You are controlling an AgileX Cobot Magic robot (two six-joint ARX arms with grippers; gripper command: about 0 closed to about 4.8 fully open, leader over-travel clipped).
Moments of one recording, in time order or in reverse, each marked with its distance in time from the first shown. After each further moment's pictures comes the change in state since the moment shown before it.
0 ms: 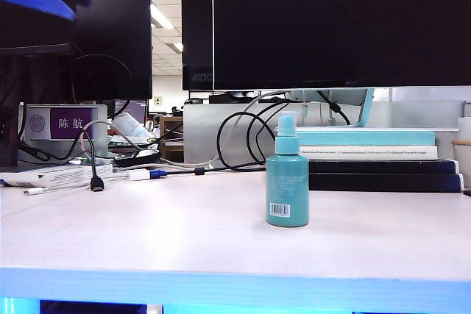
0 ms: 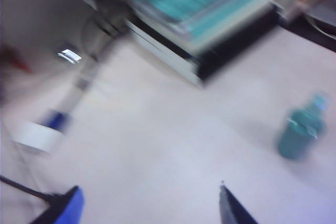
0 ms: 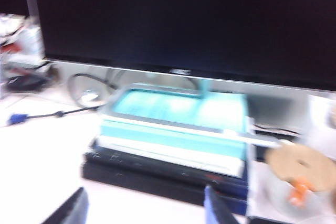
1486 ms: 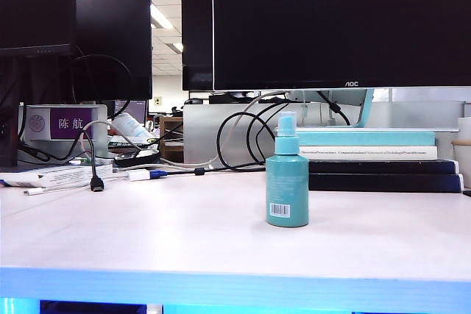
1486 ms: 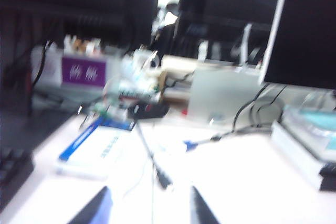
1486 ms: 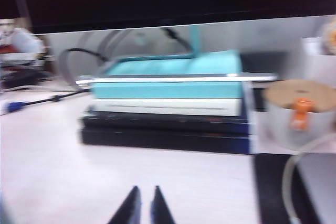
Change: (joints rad) left arm 0.238 -0.879 -0.944 0.730 -0.341 -0.611; right arm 0.001 -0.383 -0.382 0.028 0.053 0.111
